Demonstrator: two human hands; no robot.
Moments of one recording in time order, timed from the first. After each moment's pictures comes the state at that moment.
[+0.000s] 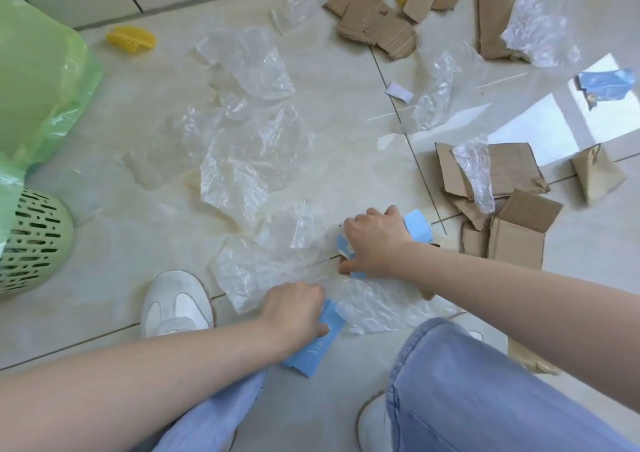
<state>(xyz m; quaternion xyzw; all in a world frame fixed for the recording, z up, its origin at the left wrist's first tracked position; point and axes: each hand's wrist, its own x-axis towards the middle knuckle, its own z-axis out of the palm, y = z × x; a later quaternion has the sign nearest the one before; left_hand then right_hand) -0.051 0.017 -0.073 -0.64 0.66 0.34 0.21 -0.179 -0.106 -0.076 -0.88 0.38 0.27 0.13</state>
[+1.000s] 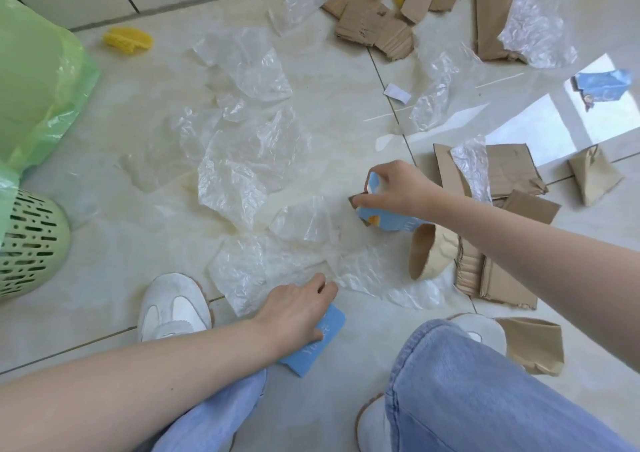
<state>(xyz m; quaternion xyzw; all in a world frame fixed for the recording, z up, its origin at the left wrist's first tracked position) -0.046 0.016 -0.072 -0.54 0.75 0.33 0.20 -0.197 -0.175 -0.048 -0.75 0.54 0.07 0.37</state>
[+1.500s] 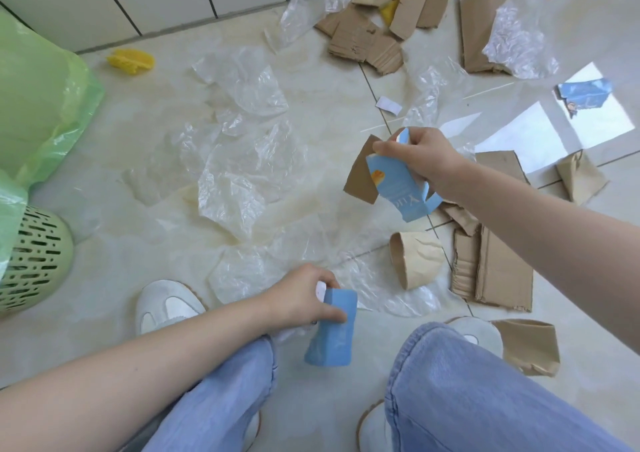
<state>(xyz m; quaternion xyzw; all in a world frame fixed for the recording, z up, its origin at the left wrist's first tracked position) -0.040 -0.017 -0.051 -0.60 0.50 0.62 -0.03 -0.216 -0.215 -0.019 -0.54 0.63 -0.14 0.55</state>
